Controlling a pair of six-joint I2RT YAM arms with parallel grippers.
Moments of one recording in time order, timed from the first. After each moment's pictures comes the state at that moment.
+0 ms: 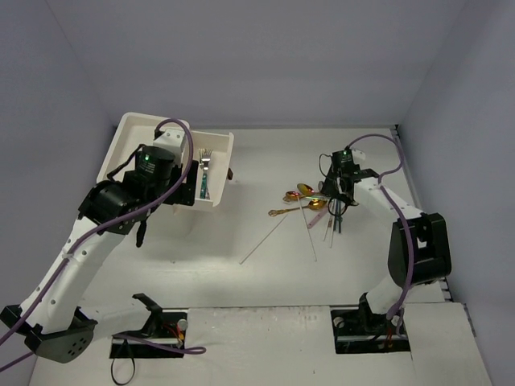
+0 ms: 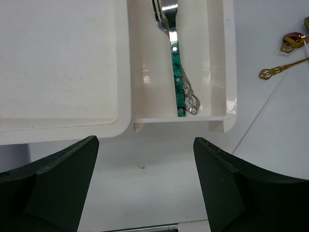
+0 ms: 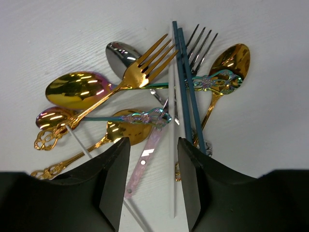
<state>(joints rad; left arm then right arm) -0.59 1.13 1.54 -1.10 -0.39 -0.22 0.23 1.59 1.06 -0.44 0.24 0.55</state>
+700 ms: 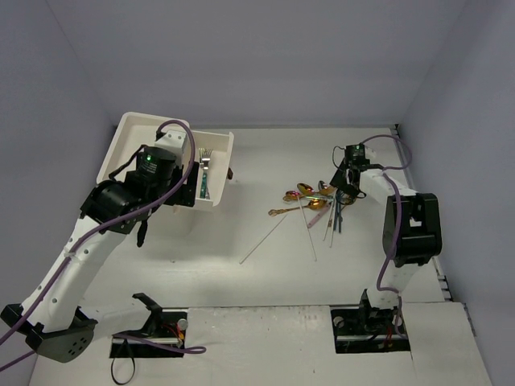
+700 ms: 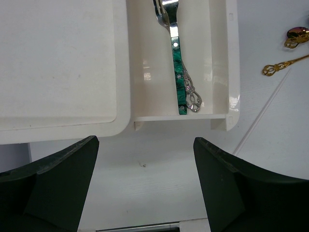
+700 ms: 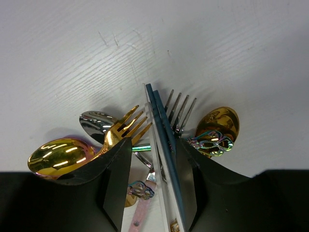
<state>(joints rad) -0.59 1.13 1.52 -1.10 -0.38 -0.21 0.08 1.79 1.14 -0.31 0.15 0.56</state>
